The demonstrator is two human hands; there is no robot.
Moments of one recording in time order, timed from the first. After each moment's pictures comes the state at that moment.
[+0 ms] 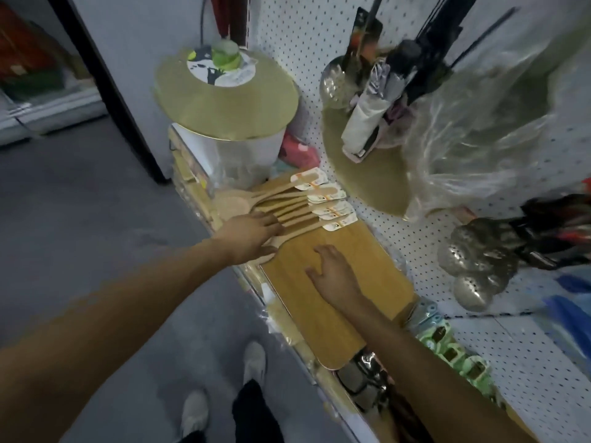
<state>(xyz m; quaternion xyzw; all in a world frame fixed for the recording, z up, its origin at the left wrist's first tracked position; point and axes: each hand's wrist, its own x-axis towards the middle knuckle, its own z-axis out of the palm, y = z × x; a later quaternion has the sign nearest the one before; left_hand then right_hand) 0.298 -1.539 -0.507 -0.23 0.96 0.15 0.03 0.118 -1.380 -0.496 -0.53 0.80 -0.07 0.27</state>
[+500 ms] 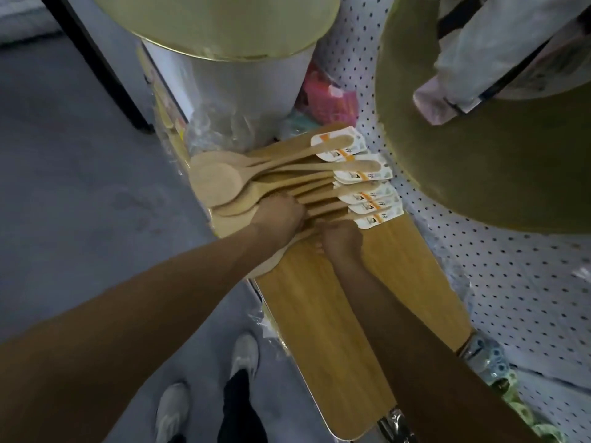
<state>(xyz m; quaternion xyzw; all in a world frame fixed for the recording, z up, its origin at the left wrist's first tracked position) 0.175 -1.606 -0.697 -0.37 0.91 0.17 0.10 0.062 -1.528 -0.689 -0.22 0.87 -0.24 0.37</state>
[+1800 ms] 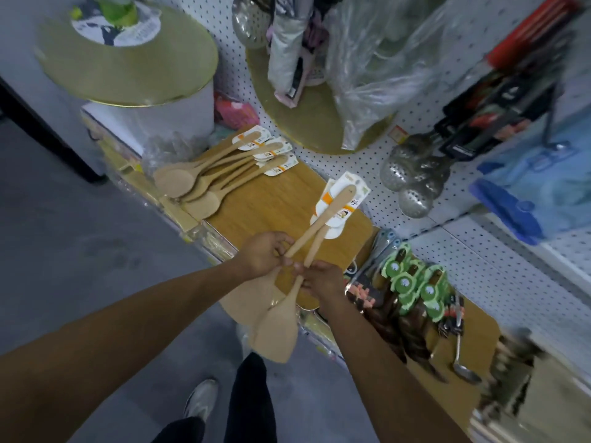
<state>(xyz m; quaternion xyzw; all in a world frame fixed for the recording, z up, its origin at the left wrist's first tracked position) 0.242 -1.392 -0.533 -0.31 0.74 0.59 0.03 0.147 -1.254 -0.518 0.06 0.76 -0.48 0.44</state>
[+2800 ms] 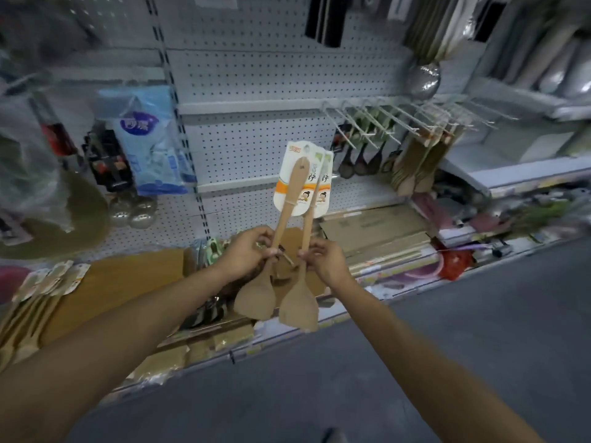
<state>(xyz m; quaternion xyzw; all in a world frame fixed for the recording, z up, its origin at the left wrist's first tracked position) 0.210 -0.974 -0.253 0.09 0.85 0.51 0.09 0.217 -0.770 -0.281 0.05 0.78 -0.62 0.04</state>
